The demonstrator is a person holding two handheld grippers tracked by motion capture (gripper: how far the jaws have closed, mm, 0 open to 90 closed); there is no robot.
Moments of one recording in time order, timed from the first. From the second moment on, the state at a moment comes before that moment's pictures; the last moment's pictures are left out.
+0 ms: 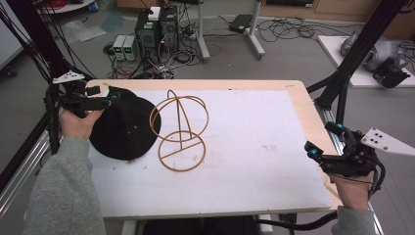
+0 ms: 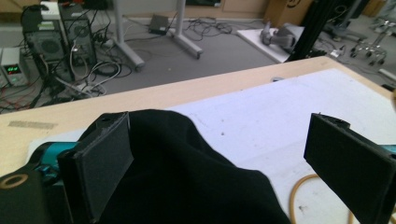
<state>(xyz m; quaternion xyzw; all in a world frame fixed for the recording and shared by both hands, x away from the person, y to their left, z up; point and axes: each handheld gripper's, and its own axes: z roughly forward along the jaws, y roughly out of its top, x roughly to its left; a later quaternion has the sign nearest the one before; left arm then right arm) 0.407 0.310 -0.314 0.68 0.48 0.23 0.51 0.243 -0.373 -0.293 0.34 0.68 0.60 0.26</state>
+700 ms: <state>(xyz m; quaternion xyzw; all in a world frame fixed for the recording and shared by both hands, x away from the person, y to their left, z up) 0.423 0.311 -0.327 0.68 0.51 0.20 0.49 0.243 -0.374 -0.294 0.34 0.68 0.60 0.26</state>
